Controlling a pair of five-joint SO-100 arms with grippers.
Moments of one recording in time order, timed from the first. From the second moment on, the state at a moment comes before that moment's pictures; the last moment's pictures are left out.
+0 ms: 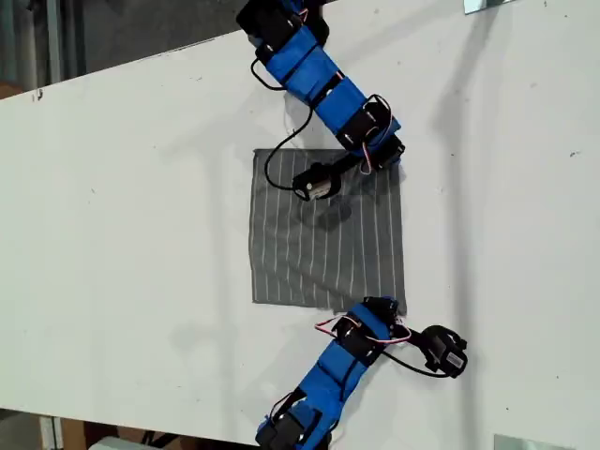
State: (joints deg) arm 0 31.3 56.3 65.8 73.2 -116.5; arm 1 -37.3 68.1 83.4 75.1 95.0
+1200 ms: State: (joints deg) arm 0 -0.8 86.7 65.0 93.5 -80.1; arm 1 -8.6 97.1 90.4 89.5 87.2
